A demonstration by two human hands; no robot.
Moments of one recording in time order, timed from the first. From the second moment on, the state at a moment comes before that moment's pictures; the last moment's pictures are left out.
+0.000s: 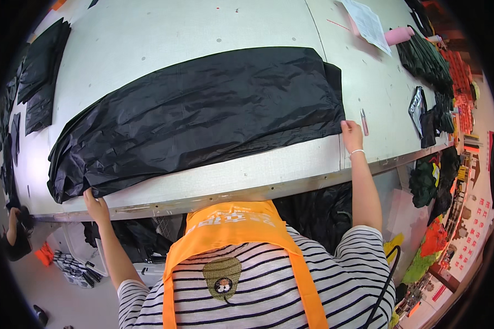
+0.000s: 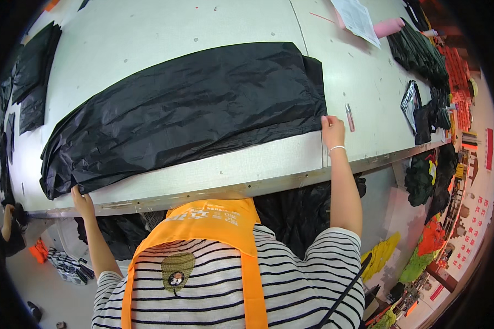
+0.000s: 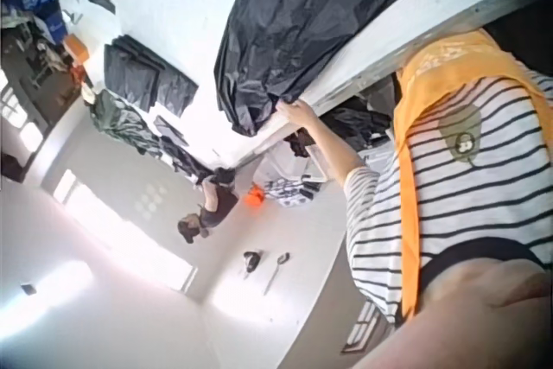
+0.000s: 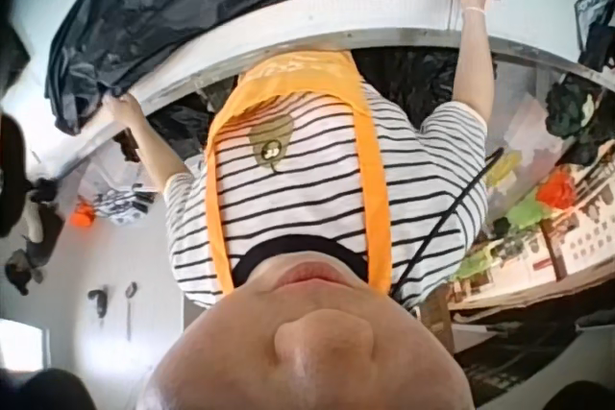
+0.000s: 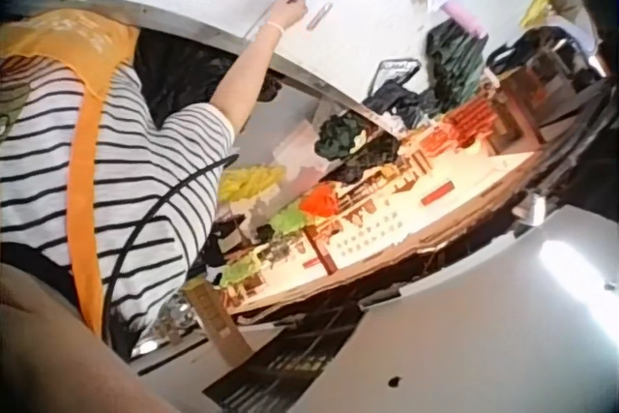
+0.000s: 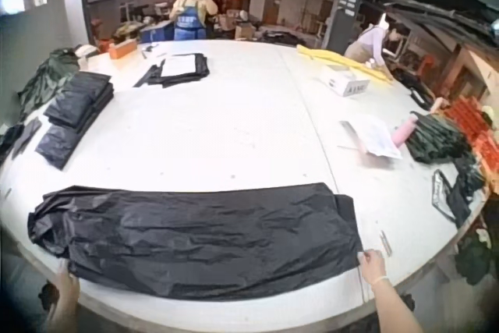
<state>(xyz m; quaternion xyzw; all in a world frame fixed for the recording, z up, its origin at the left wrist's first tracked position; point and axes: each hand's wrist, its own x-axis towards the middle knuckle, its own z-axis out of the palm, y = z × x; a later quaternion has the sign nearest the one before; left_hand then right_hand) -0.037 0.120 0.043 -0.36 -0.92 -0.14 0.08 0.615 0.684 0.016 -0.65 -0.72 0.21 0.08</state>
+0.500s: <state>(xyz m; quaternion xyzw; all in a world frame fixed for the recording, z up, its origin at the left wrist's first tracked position) -0.074 0.072 0.022 -0.39 -0.92 -0.12 0.01 0.519 0.705 0.107 -0.56 -0.70 0.40 0.18</state>
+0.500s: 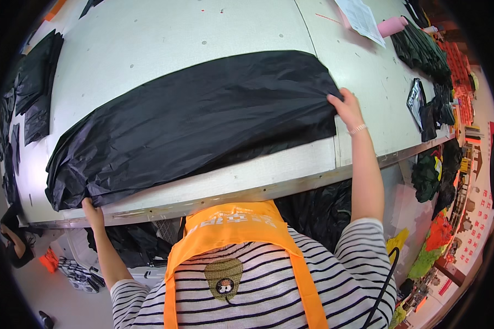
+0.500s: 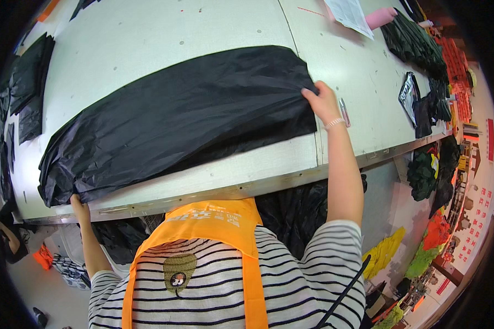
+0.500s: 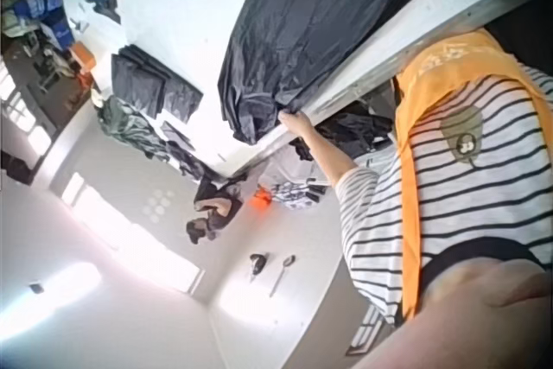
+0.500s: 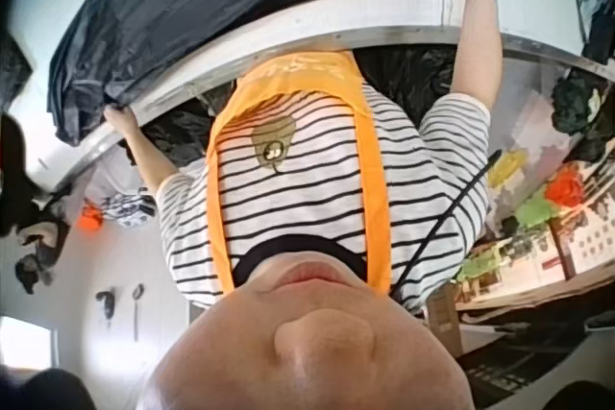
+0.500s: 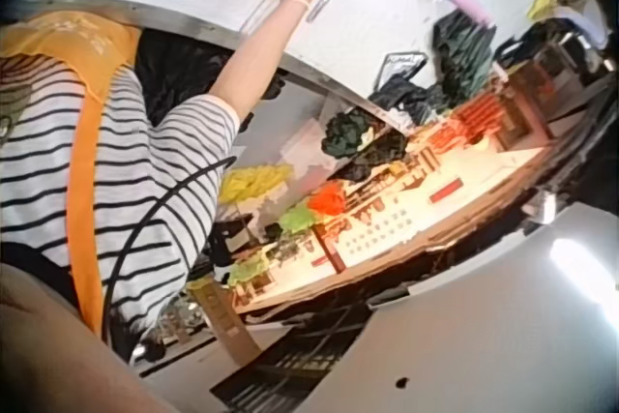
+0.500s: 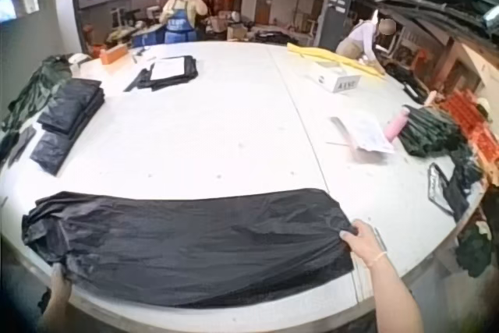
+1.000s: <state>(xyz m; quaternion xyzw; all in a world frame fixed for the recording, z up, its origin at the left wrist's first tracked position) 0.009 0.118 0.039 -0.30 -0.95 -0.06 0.07 0.574 0.749 0.055 -0.74 -0.59 0.32 0.04</state>
